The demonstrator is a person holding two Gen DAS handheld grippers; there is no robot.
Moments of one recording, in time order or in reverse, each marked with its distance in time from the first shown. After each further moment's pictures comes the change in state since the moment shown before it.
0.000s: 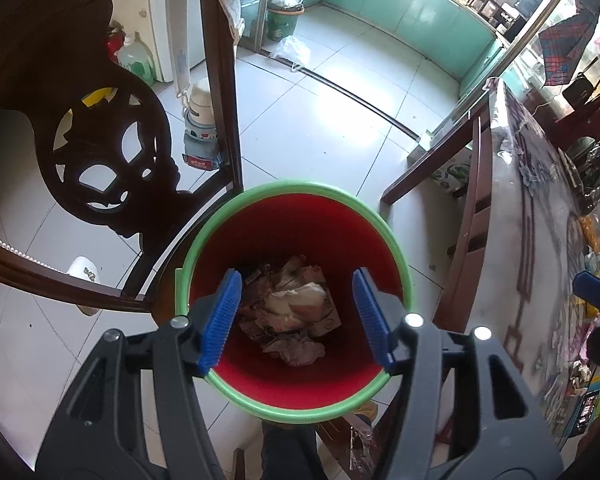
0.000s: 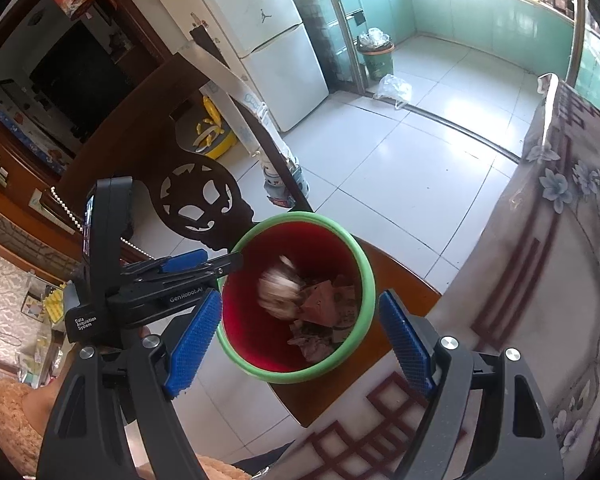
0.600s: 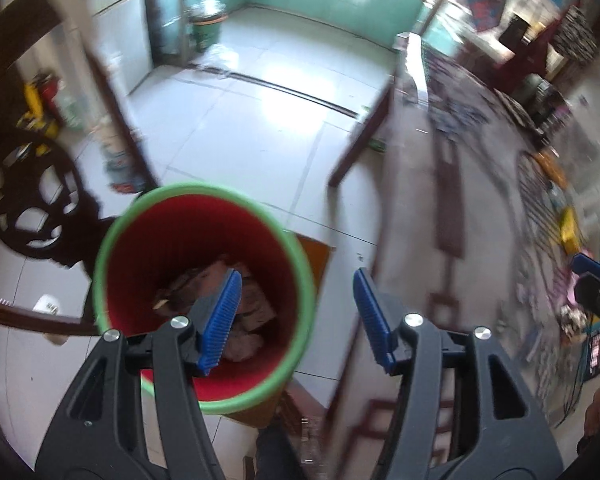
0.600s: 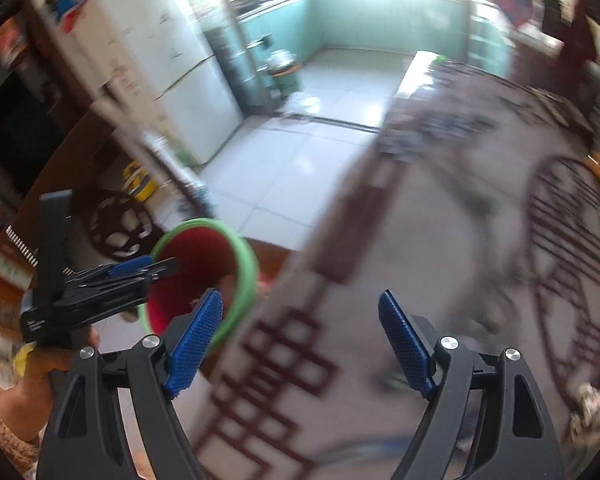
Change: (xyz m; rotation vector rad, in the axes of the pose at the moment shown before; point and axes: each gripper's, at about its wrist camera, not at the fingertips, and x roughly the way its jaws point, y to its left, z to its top) left arm -0.005 -0.112 -0.024 0.232 0.004 -0.119; right arm -0.098 -0.106 -0.076 0.238 -0.121 -0.272
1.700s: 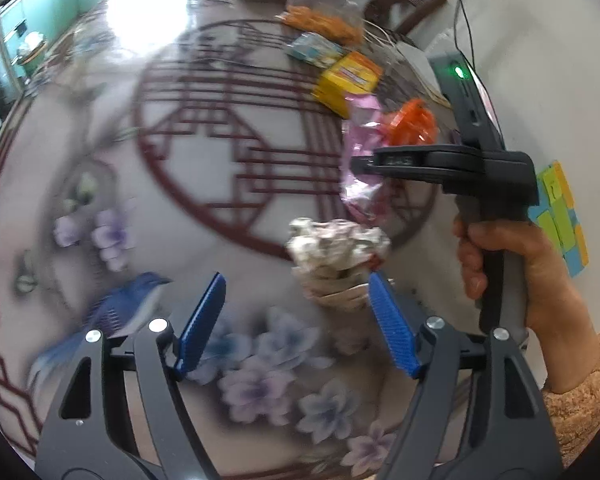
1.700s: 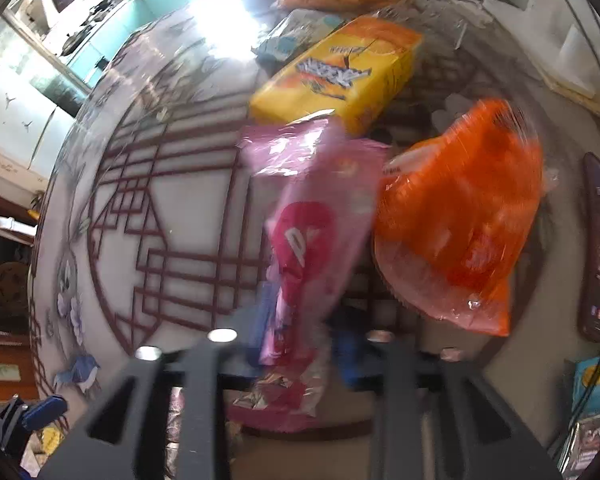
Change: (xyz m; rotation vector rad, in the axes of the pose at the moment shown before) left arm 0.026 -0.439 -0.119 0.347 0.153 -0.279; right arm -0.039 -0.399 -0.086 0.345 0.164 -0.132
